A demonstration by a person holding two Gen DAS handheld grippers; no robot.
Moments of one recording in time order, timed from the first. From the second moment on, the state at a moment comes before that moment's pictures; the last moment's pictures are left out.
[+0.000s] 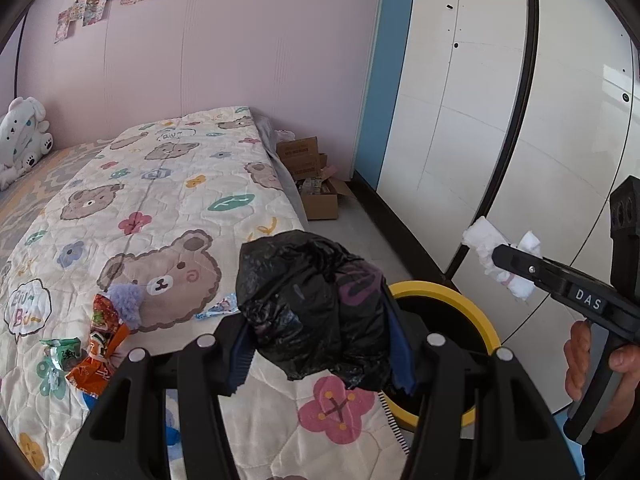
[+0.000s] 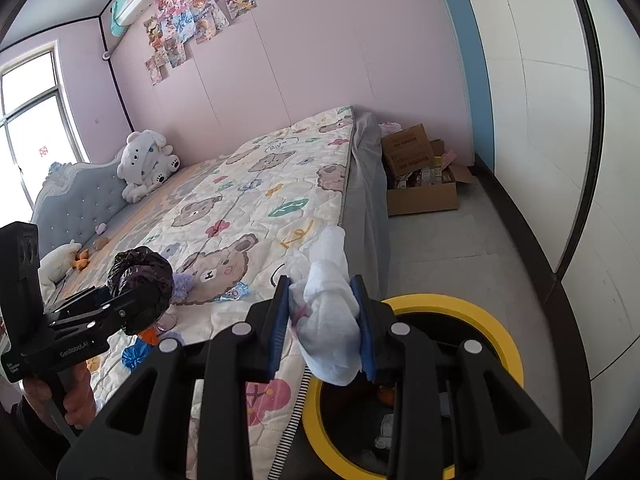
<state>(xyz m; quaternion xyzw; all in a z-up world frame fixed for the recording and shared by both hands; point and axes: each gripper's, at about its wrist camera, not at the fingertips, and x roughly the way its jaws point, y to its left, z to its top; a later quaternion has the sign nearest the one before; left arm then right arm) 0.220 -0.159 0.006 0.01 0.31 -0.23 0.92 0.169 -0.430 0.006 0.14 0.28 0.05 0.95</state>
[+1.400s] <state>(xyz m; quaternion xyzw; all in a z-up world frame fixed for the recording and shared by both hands) 0.254 -0.287 -0.098 0.03 0.41 -0.29 0.86 0.191 -0.519 -0.071 0.22 0.33 -0.01 0.92</state>
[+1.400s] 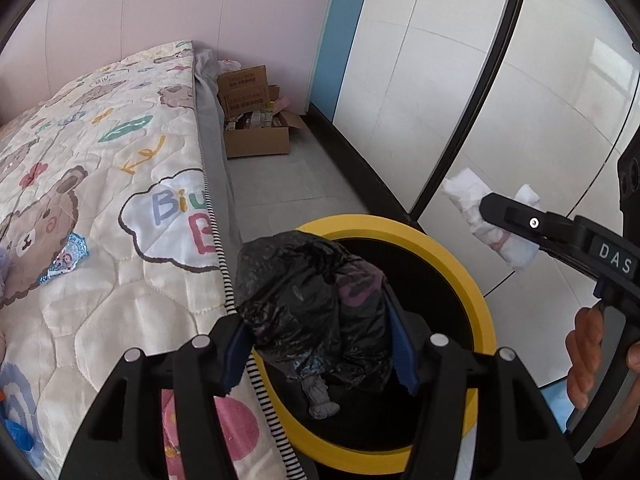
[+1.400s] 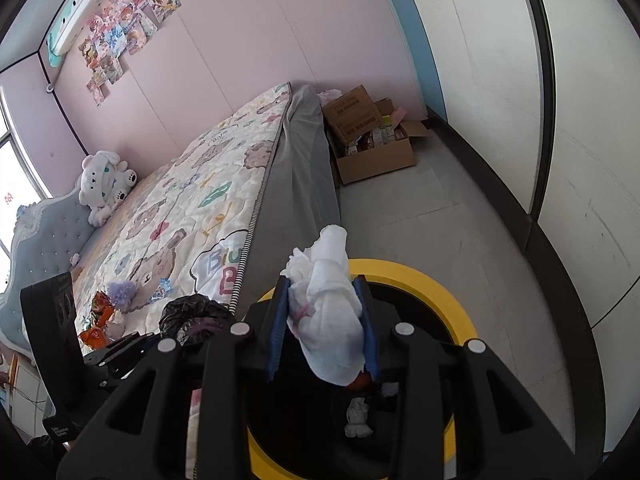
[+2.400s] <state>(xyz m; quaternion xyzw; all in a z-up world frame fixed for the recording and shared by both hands) 0.255 -0.239 -0.069 0.01 0.38 -0.24 0.89 0.166 -0.516 -0.040 0.22 0.29 -0.02 0.93</state>
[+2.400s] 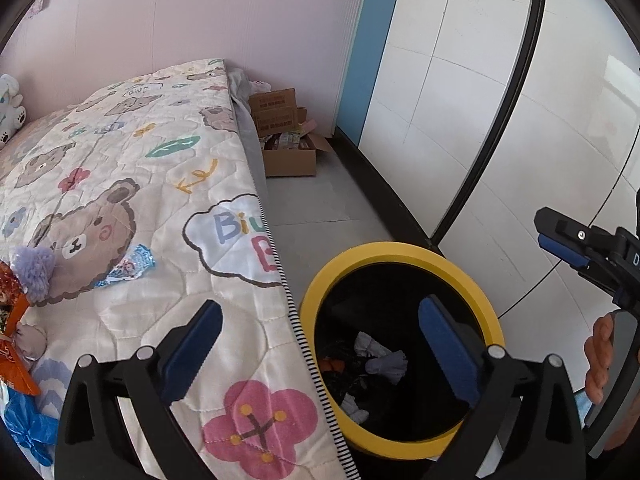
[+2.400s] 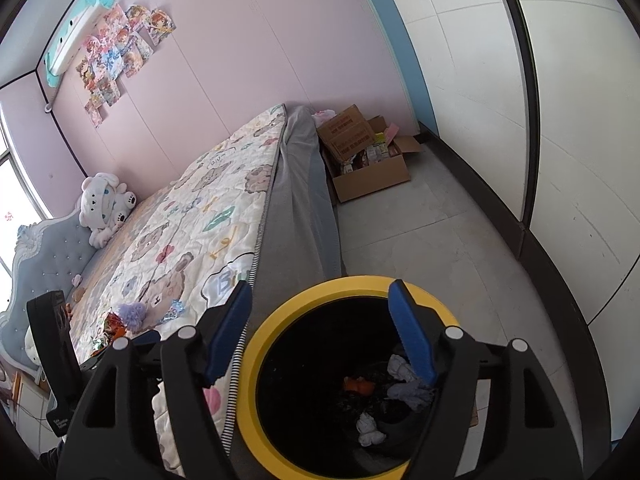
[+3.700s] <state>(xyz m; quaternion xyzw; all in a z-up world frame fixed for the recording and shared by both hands) 0.265 -0.021 -0.043 -0.03 0.36 -0.05 0.93 0.184 -0.340 0.012 0.14 0.29 0.13 0.94</state>
